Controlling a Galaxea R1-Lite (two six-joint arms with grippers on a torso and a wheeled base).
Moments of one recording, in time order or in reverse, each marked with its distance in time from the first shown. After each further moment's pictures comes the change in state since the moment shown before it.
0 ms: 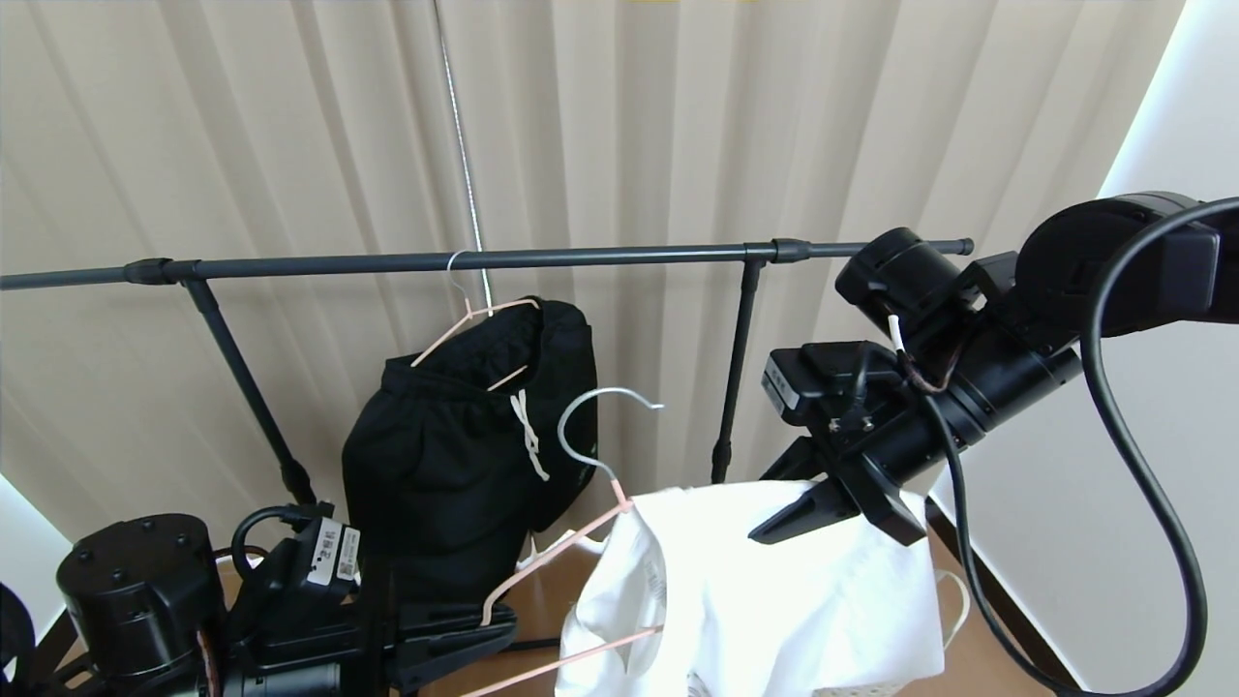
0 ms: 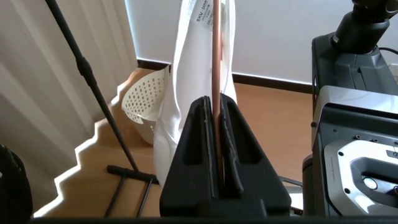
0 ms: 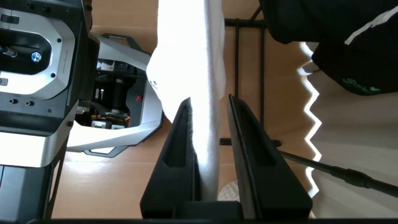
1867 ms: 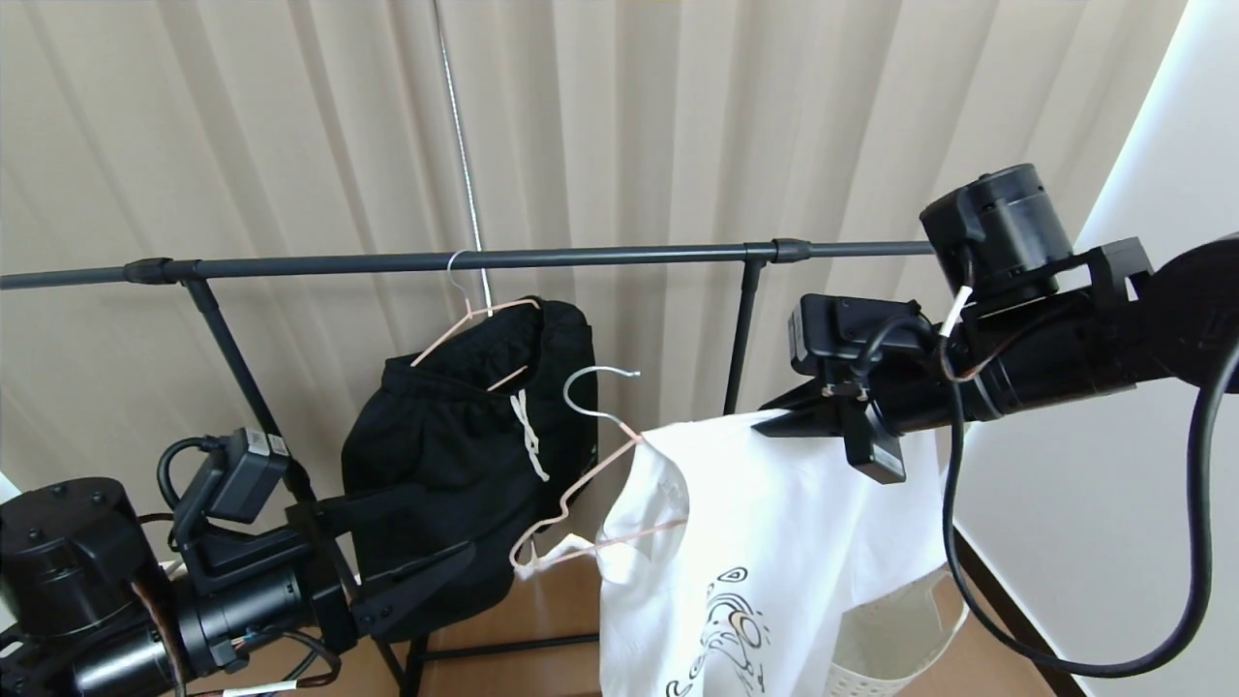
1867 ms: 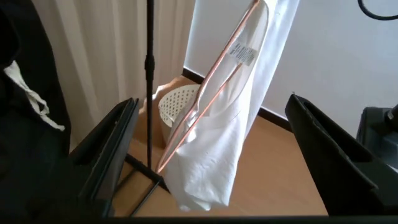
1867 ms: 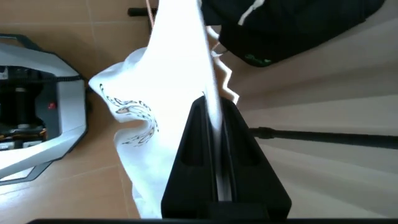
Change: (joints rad) left arm 0.164 -0.107 -0.063 0.108 0.236 -0.280; right arm -0.003 -0.173 0.269 -0.560 -0.259 0.128
